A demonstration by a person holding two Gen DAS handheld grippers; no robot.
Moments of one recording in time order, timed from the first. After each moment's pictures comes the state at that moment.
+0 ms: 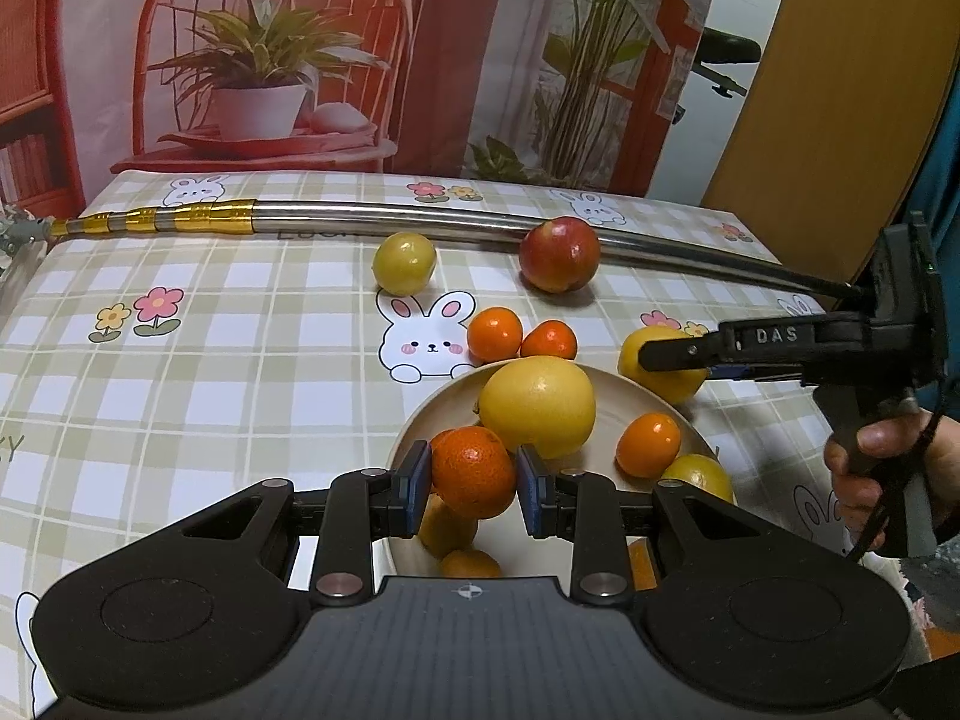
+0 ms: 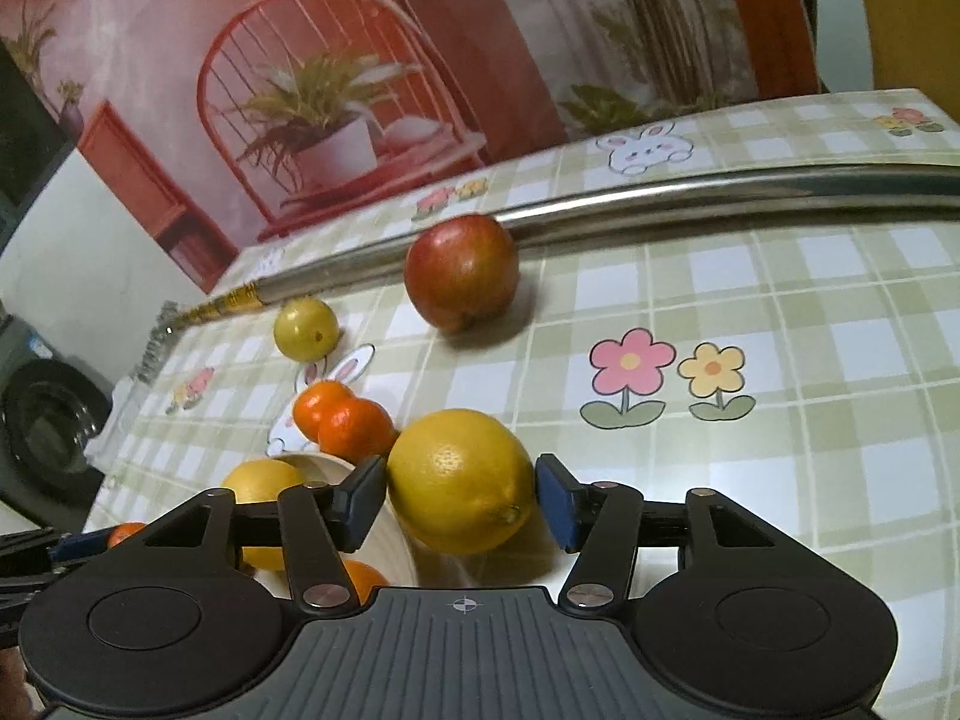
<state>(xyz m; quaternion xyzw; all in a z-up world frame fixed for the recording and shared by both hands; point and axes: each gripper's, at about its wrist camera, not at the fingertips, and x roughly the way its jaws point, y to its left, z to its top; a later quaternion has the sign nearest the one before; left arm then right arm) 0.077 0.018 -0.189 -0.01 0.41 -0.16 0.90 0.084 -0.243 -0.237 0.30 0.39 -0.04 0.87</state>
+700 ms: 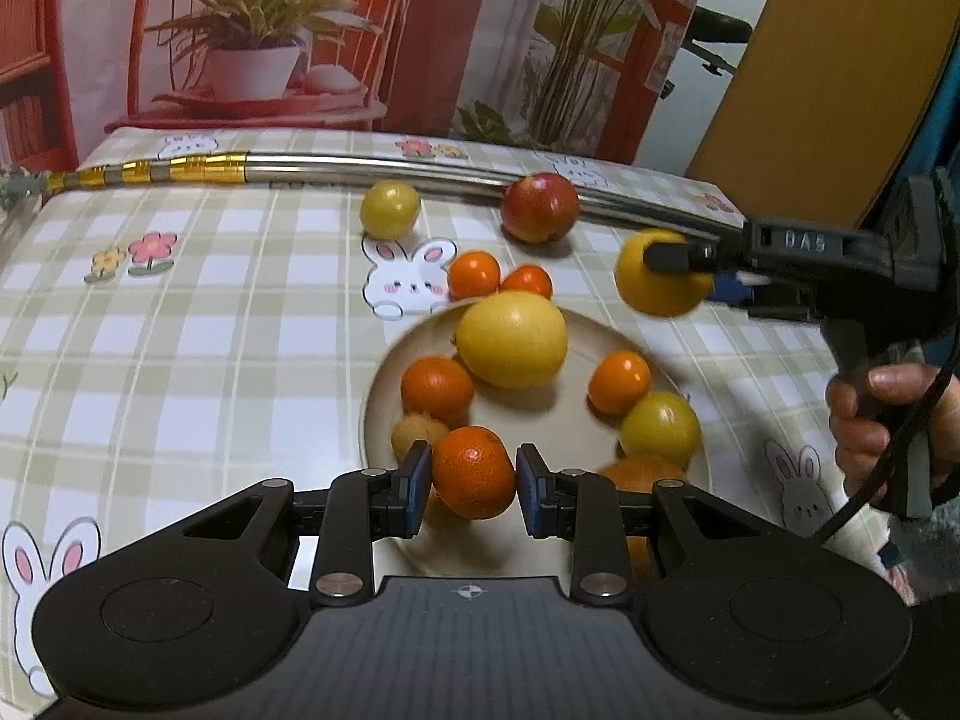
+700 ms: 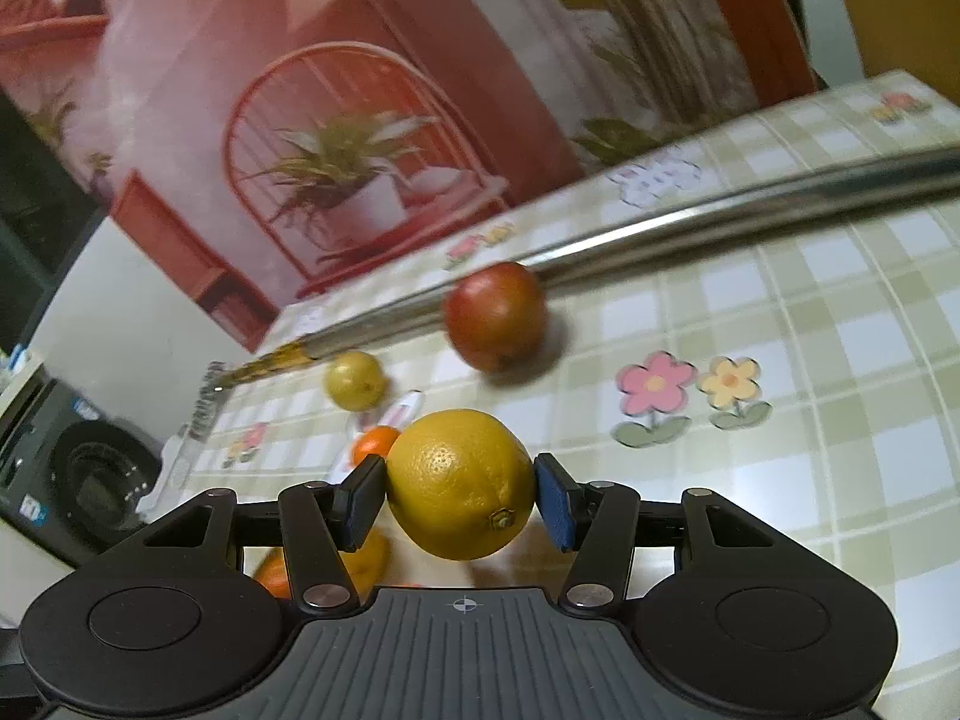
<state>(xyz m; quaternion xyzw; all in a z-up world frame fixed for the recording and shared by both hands) 0.051 0.022 -0.193 -0.02 0.44 -0.18 0.88 0.064 -0.248 -0.219 0.35 0.33 -0.02 0.88</state>
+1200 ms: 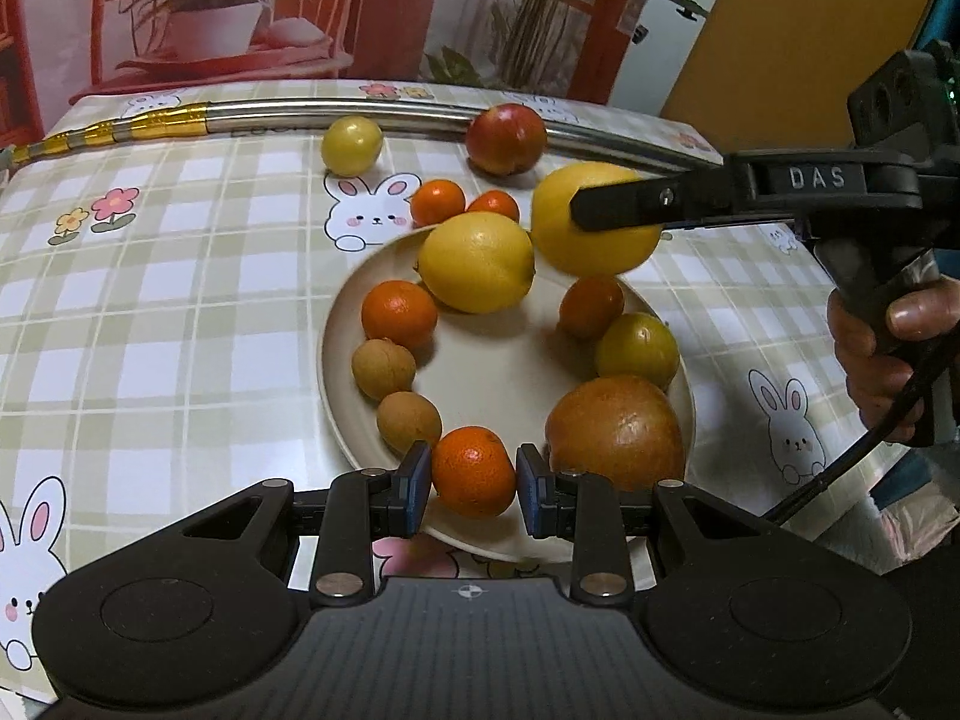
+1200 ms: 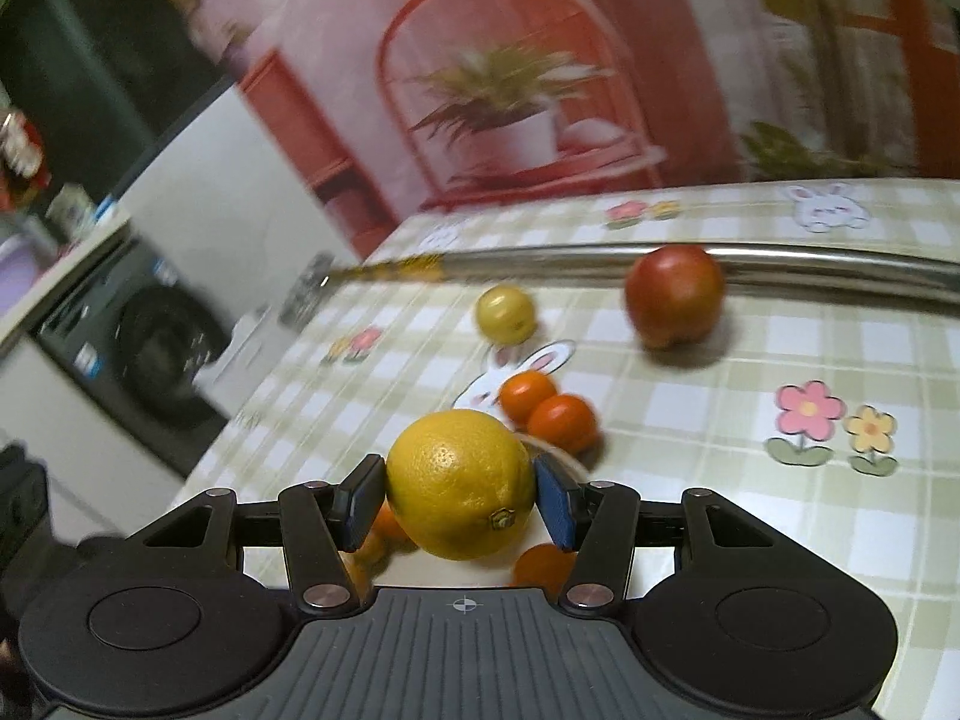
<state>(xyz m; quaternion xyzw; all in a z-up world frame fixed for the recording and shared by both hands) 0.045 0.011 -0.212 0.00 0.48 -0.21 0.85 0.084 -0.194 -0.183 0.25 0.37 0.12 0.89</state>
